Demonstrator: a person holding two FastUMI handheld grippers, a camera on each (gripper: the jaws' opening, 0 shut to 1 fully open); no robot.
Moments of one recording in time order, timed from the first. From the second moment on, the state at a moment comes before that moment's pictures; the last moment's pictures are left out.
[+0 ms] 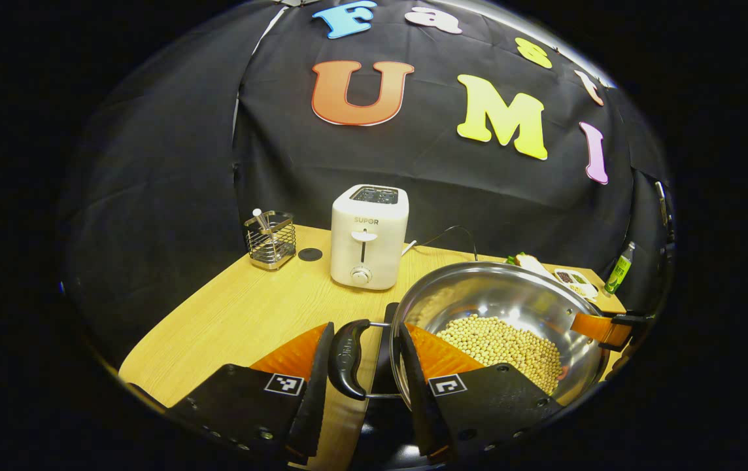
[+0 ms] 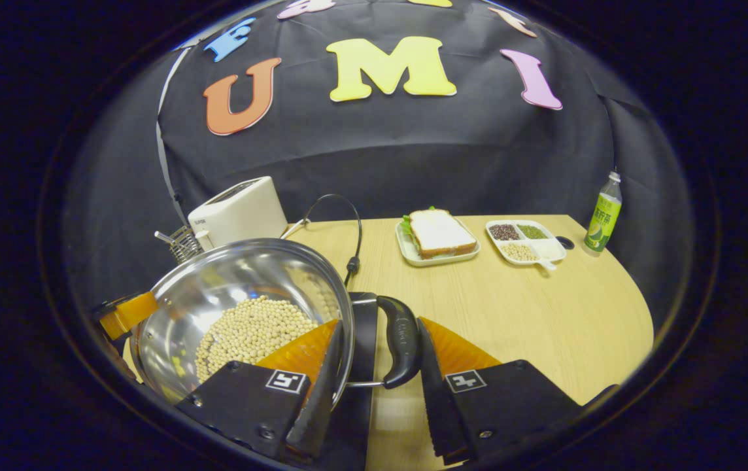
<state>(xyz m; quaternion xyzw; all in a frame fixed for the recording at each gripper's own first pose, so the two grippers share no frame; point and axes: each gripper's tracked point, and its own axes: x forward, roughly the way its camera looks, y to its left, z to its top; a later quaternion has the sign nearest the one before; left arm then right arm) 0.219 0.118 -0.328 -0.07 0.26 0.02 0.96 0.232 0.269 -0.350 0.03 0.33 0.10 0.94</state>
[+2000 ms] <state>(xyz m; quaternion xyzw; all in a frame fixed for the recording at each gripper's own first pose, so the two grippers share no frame) 0.027 0.038 -0.162 -0.01 0.10 0.00 0.99 0.031 0.129 -0.188 0.05 0.14 0.13 0.98</state>
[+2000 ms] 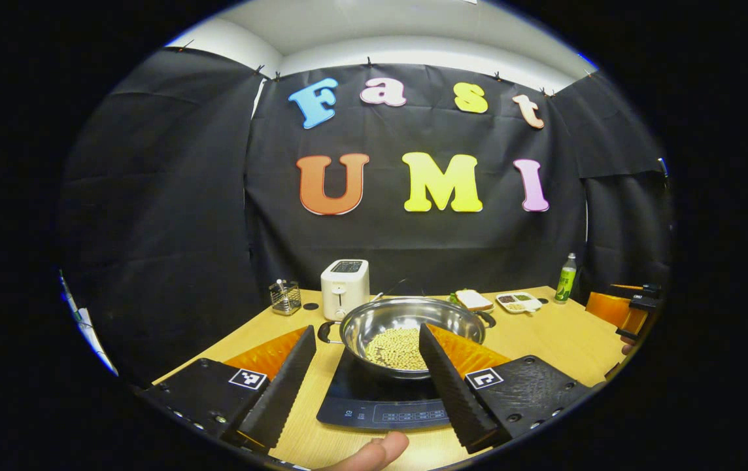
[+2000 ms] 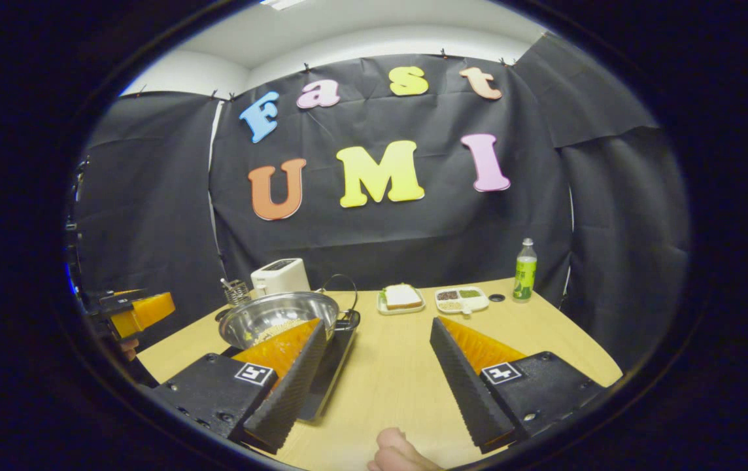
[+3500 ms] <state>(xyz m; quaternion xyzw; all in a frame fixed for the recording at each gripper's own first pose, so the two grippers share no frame) -0.081 -0.014 -0.041 0.02 -0.01 -0.04 1.00 -0.088 -0.028 -0.037 0.03 -0.02 0.02 1.00</state>
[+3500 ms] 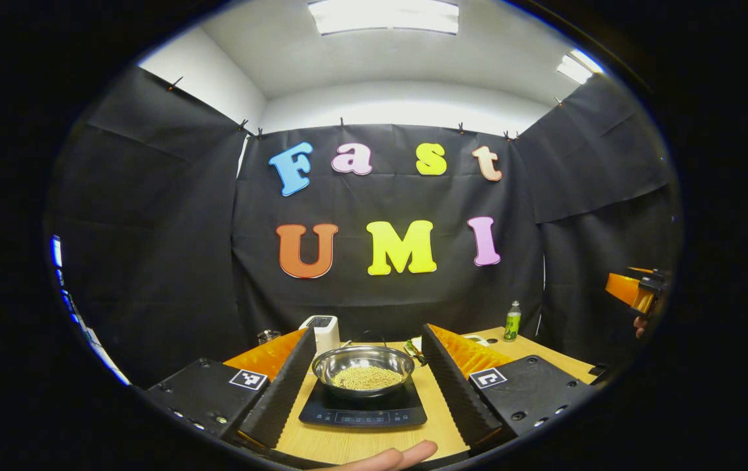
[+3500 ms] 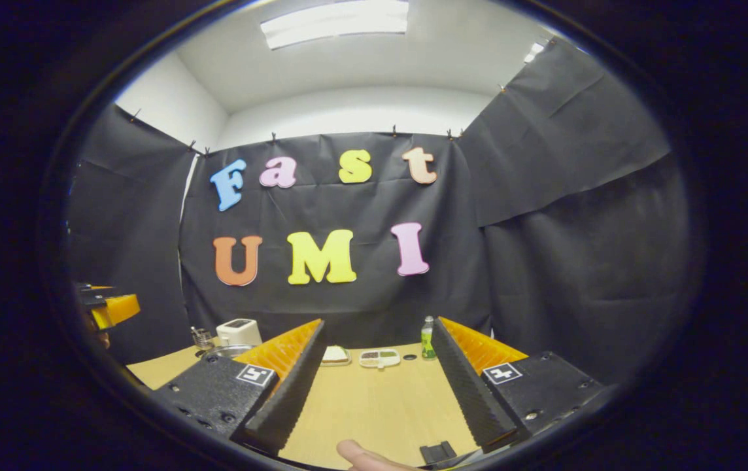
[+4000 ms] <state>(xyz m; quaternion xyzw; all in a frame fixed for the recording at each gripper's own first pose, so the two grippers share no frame) -0.083 -0.006 -0.047 0.03 -0.01 -0.03 1.00 -0.078 -0.023 -0.052 0.01 0.00 0.02 1.00</state>
